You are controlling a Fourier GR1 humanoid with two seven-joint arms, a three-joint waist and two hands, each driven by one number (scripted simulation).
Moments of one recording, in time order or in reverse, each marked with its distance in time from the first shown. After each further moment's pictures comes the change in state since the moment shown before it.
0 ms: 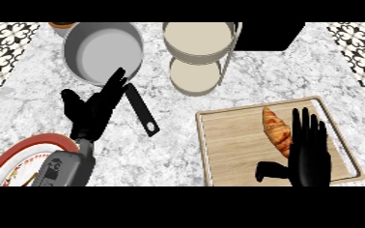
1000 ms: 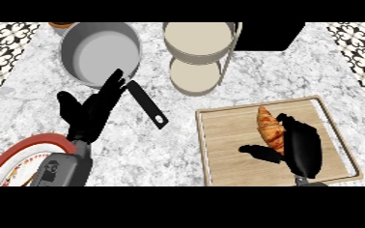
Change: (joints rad) left arm 0.016 -0.007 0.029 -0.007 -0.013 -0.042 -0.004; right arm -0.158 -0.028 -0.066 0.270 -0.020 -0.138 -0.210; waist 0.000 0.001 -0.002
